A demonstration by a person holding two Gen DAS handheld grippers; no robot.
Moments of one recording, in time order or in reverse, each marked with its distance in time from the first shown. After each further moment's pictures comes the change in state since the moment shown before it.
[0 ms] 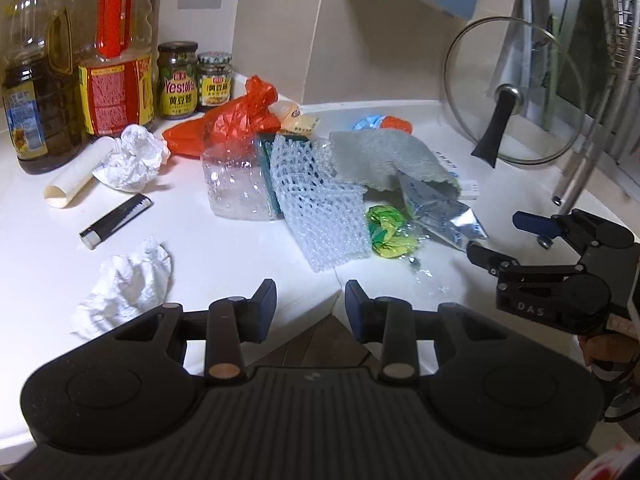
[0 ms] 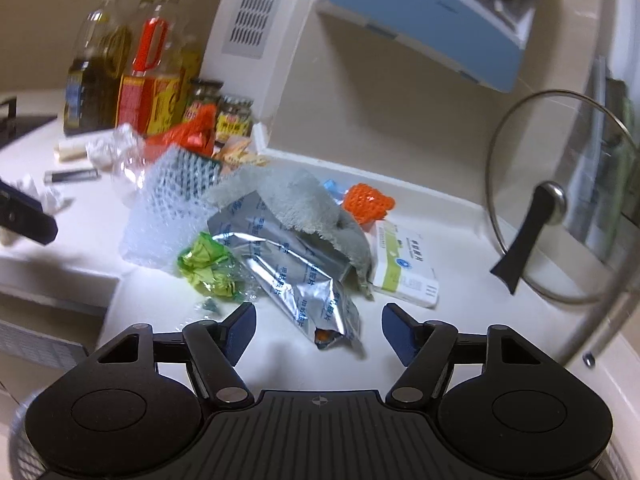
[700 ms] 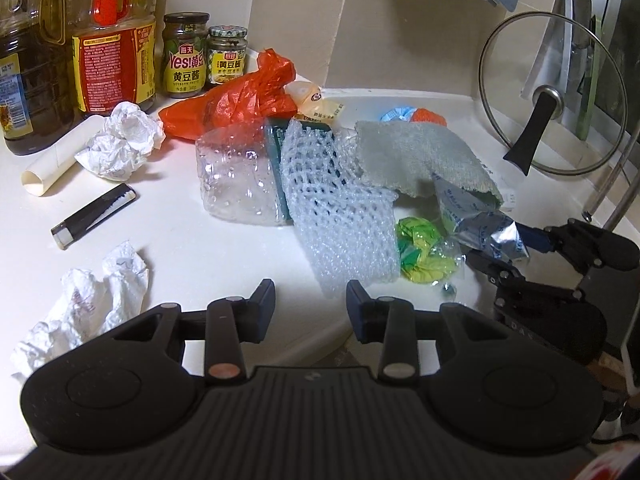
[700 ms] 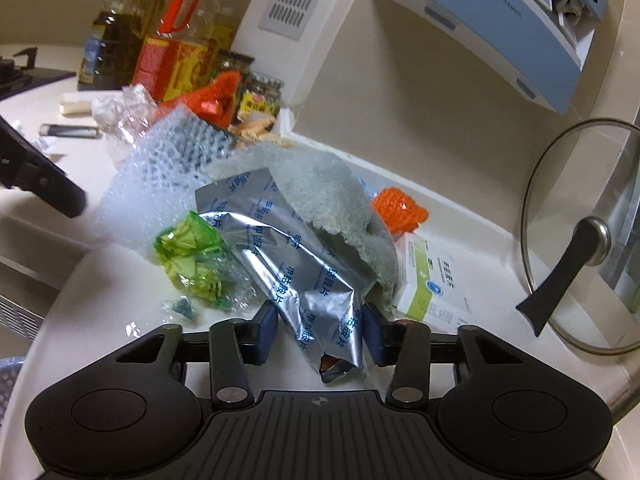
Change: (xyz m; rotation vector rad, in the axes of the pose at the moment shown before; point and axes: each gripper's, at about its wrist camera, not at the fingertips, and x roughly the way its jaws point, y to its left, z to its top) left arm 0.050 0.004 0.014 -0.067 0.034 0.037; right arm 0.045 0.003 -0.002 -0.138 -0.035 0.033
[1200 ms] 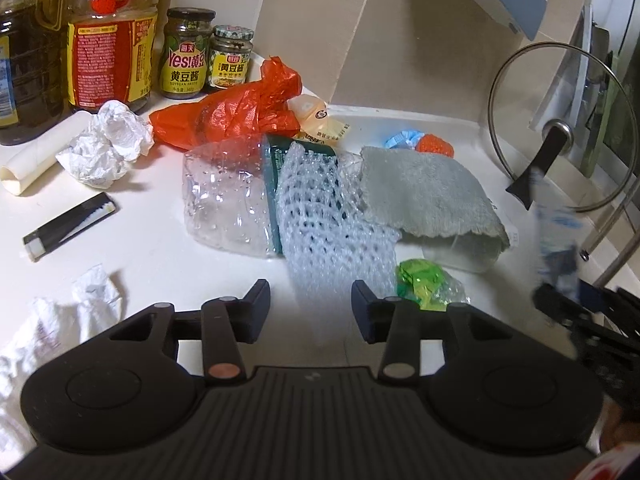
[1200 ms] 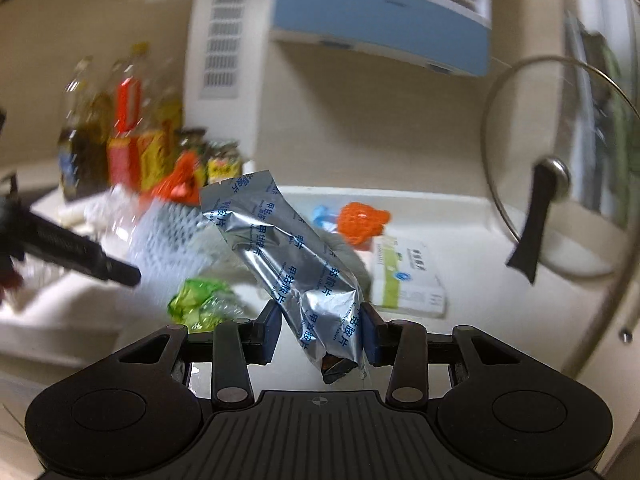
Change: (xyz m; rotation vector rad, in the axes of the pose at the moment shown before) left arm 0.026 0.004 0.020 -0.088 -0.018 -0.029; right arm -0.052 -0.041 -0.001 0.357 -0.075 0.037
